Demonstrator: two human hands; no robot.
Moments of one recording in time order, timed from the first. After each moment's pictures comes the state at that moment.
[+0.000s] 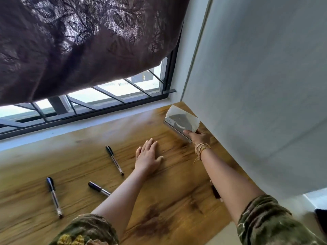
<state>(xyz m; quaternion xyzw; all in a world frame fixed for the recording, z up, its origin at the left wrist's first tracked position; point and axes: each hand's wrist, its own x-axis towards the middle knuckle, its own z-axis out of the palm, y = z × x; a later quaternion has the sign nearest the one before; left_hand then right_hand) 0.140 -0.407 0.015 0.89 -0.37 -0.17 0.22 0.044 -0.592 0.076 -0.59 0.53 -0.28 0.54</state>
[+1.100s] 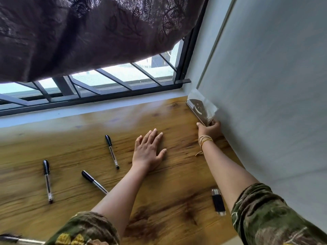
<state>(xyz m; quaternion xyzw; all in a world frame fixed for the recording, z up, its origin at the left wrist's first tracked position) 0.138 -0.421 0.001 0.92 -0.37 -0.04 0.11 0.092 -0.656 0.035 -0.57 0.58 -0.36 0.45</state>
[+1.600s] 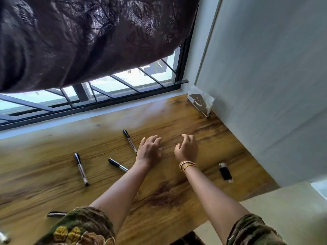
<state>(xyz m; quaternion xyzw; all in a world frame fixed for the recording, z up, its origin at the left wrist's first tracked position) 0.117 -0.342 0.032 0.89 -0.42 -0.05 0.18 0.029 -0.467 0.014 -0.85 0.42 -0.25 0.19</state>
